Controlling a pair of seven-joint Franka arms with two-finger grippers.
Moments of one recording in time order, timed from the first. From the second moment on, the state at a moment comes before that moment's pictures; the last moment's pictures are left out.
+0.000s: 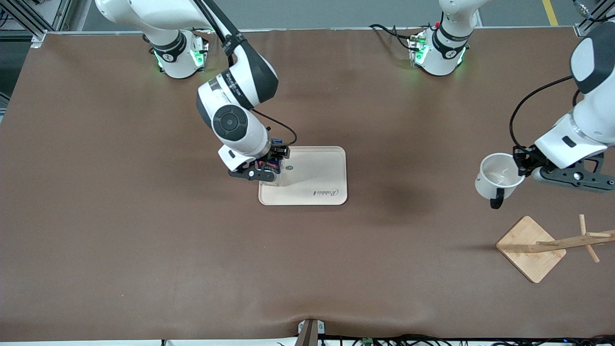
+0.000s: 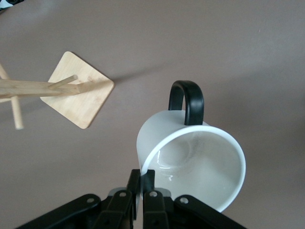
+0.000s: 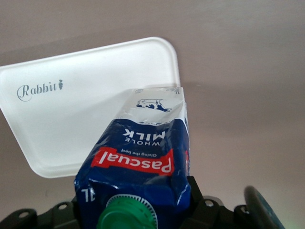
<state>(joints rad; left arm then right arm) 0.49 0.14 -0.57 -1.65 0.15 1.81 0.19 0.64 0.44 -0.06 -1.59 0.24 1.85 0.67</state>
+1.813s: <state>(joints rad) 0.73 0.33 -0.57 -1.50 -0.15 1.93 0.02 -0.14 0.32 -0.07 -1.89 0.09 1.81 -0.17</state>
